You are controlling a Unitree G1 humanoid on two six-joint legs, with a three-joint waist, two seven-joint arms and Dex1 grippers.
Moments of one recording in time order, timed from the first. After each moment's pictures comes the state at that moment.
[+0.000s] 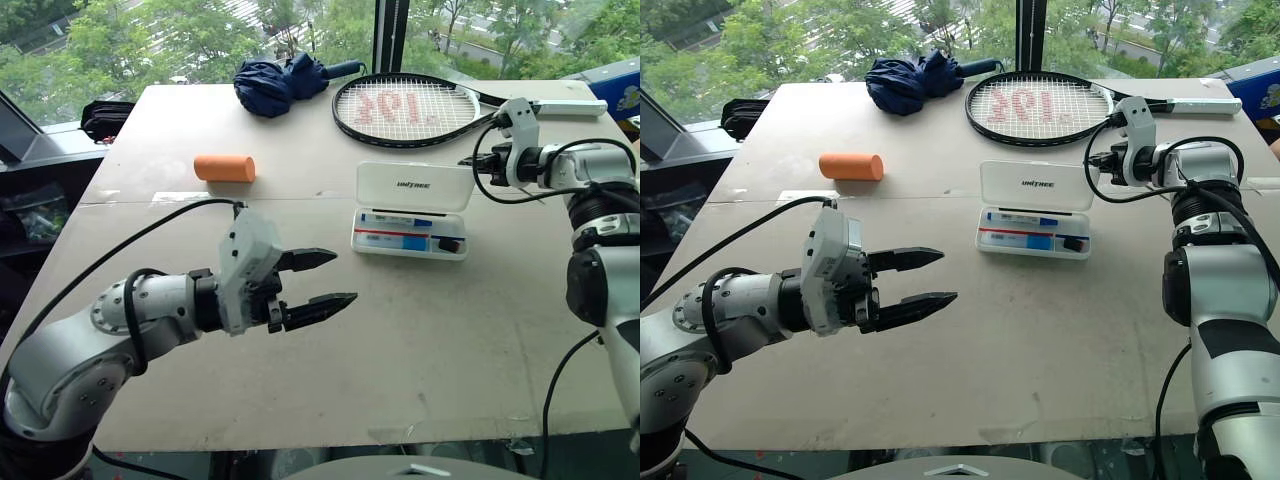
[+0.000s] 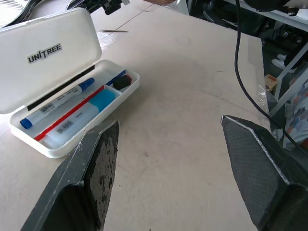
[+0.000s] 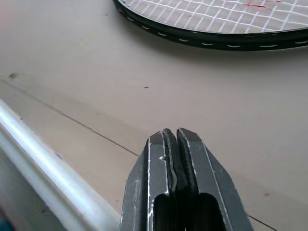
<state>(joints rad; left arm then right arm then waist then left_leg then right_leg) -0.11 0.89 0.21 -0.82 -1.06 0.83 -0.59 -1.29 -0.54 0.00 1.15 0.07 0.53 1.00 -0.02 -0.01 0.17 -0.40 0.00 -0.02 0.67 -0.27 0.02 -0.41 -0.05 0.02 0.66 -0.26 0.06</state>
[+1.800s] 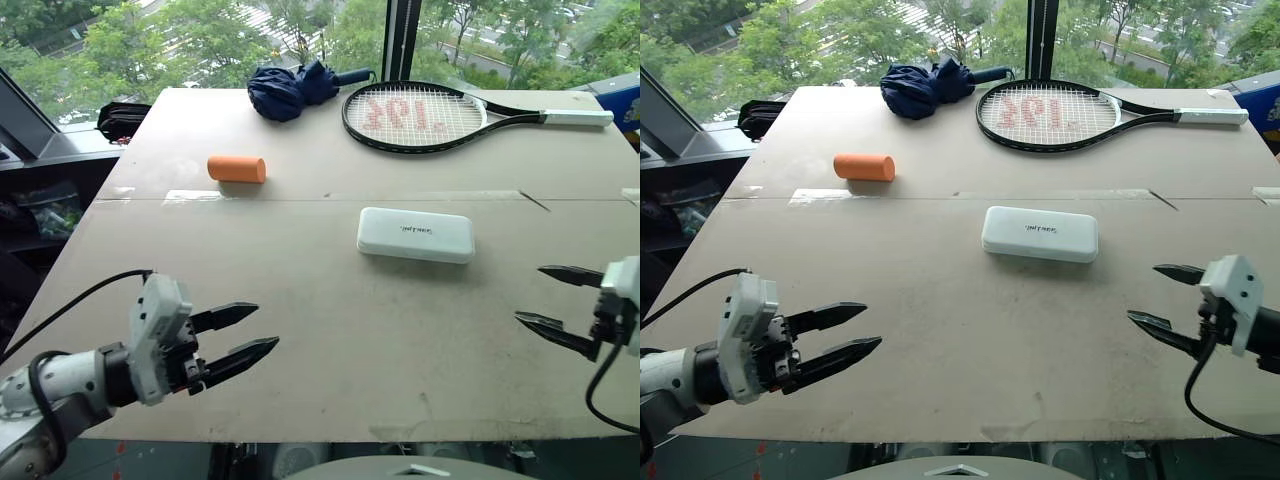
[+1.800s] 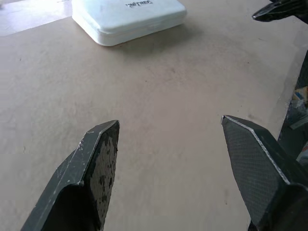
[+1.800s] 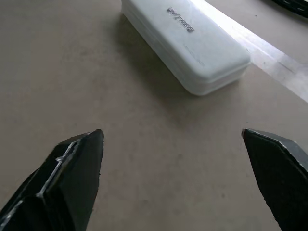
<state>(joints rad) 0.57 0.87 0.63 -0.74 -0.93 0.66 -0.91 0.36 -0.78 -0.66 -0.39 0.42 0.34 1.23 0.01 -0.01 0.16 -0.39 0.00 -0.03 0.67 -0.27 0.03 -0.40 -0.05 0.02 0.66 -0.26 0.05</state>
